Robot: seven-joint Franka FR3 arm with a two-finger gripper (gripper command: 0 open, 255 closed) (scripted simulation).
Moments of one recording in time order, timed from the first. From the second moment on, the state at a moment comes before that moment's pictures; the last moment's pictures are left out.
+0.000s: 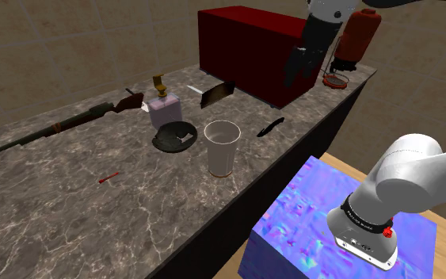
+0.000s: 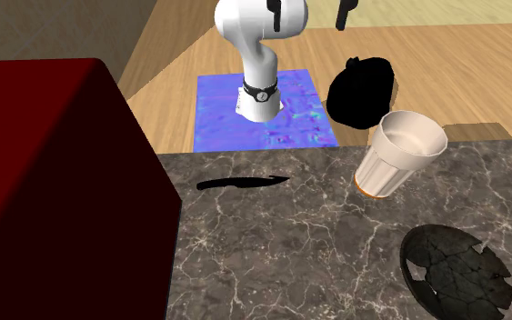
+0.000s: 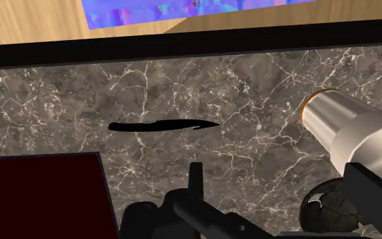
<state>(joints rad) -0.02 -0.79 0.07 -2.33 0.05 1.68 0.13</state>
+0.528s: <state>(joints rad) -0.15 -0.67 0.14 -2.40 0.06 1.86 0.42</state>
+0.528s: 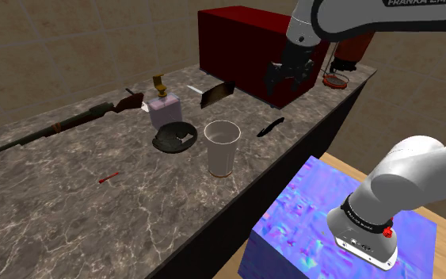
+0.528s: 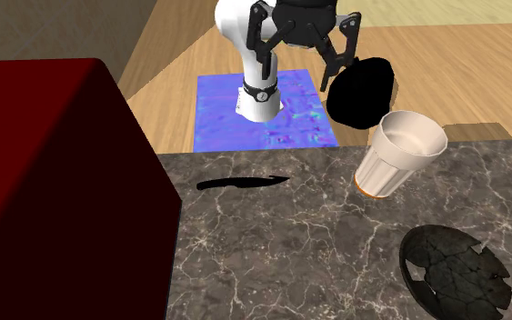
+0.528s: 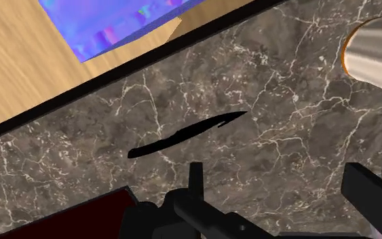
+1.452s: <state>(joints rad) -0.43 -0.35 0.25 -2.50 0.01 2.22 1.13</state>
